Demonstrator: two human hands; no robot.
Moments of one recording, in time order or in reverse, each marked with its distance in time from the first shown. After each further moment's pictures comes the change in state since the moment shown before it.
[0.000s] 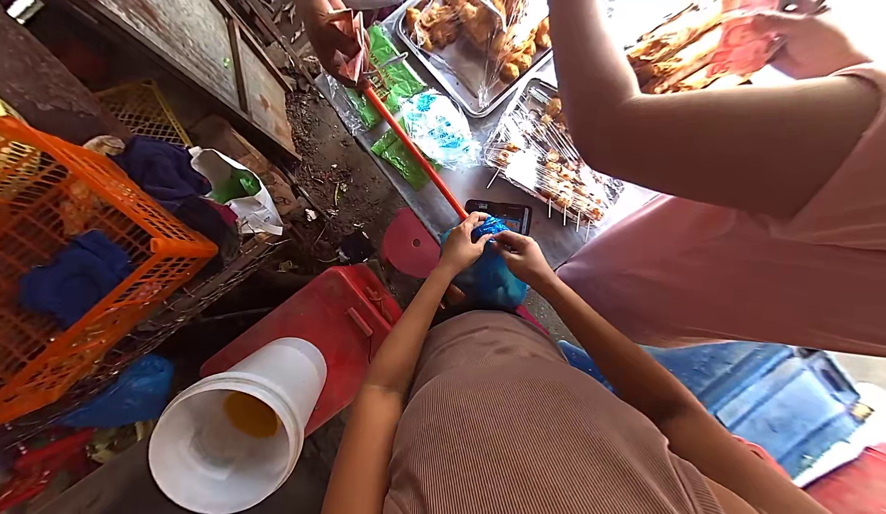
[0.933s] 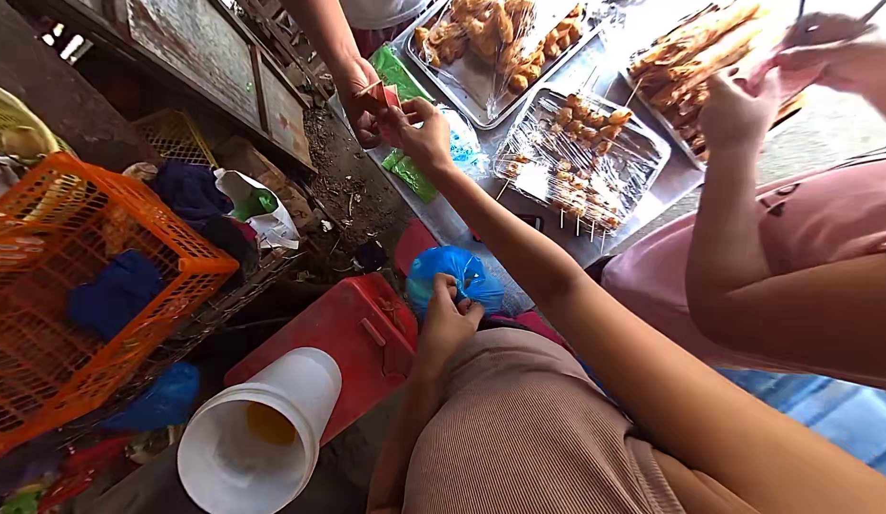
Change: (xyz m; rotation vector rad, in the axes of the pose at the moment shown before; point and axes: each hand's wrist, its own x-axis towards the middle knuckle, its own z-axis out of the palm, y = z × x) left_hand -0.116 0.109 -0.042 -0.101 0.161 -0.450; right_hand 0.229 -0.190 0.041 0.289 0.315 -0.096
